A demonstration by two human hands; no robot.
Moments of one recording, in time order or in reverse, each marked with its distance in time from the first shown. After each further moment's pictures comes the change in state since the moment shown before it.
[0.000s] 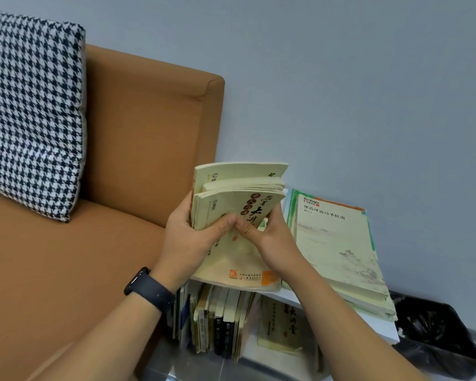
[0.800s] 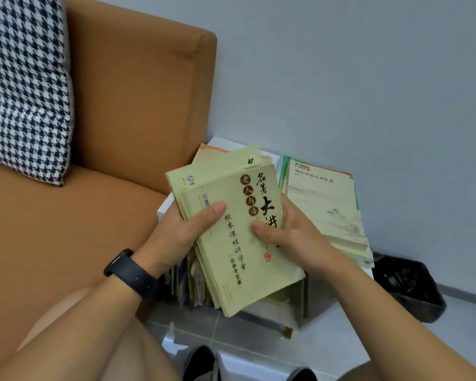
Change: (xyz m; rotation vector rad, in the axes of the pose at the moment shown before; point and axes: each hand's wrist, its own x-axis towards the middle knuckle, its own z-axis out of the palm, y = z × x) left_hand -0.047 0.000 -0.015 -0.086 -0.271 -0.155; right_hand -0.073 -0.003 -0.037 0.101 -0.224 0.180
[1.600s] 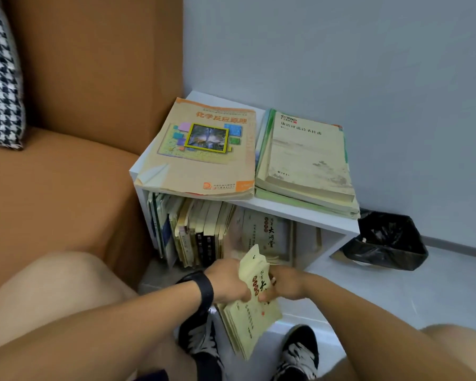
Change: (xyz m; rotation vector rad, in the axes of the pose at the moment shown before) left_hand -0.061 -0.156 0.075 0.819 -0.449 -0.896; right_hand -0.053 0.214 -0.024 -0.520 -0.454 0.606
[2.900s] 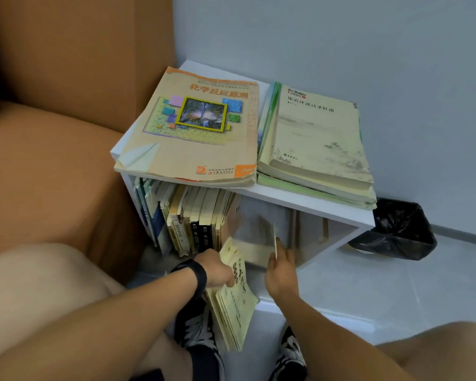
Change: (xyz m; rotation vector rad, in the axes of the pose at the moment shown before) left_hand 0.065 -0.045 0.008 -0.119 0.031 -0.237; right_hand 0.075 0.039 0.059 0.225 0.884 0.112
